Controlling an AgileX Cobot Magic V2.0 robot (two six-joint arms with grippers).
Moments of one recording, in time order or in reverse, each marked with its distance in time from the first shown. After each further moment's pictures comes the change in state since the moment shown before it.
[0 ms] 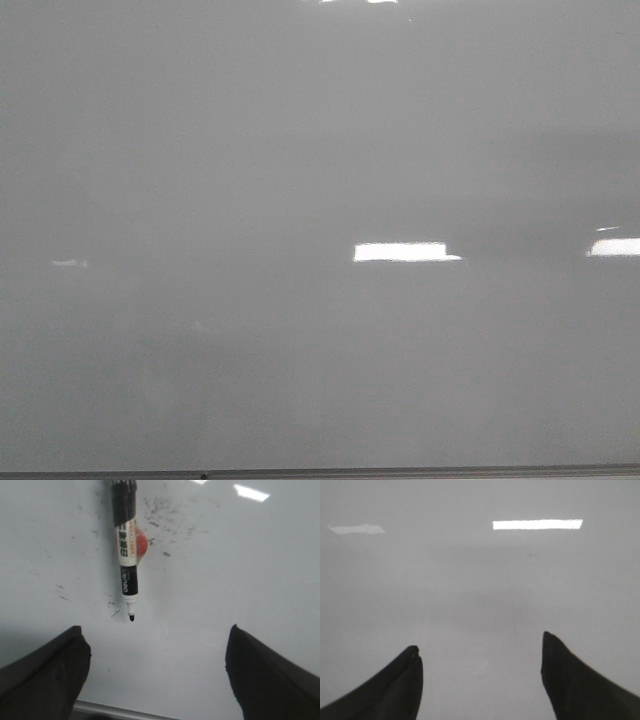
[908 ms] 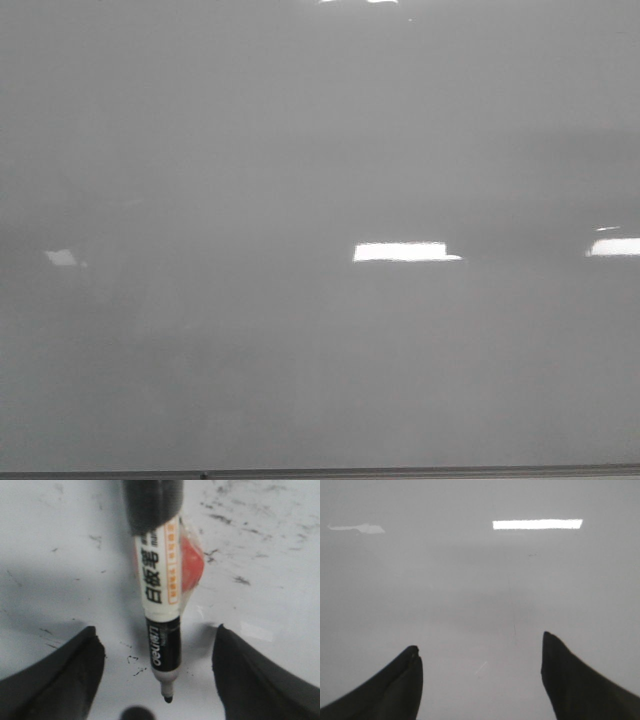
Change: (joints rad) left arm -0.015 0.555 -0.119 0.053 -0.333 -0.004; right arm 0.000 0.000 0.000 0.000 0.000 0.000
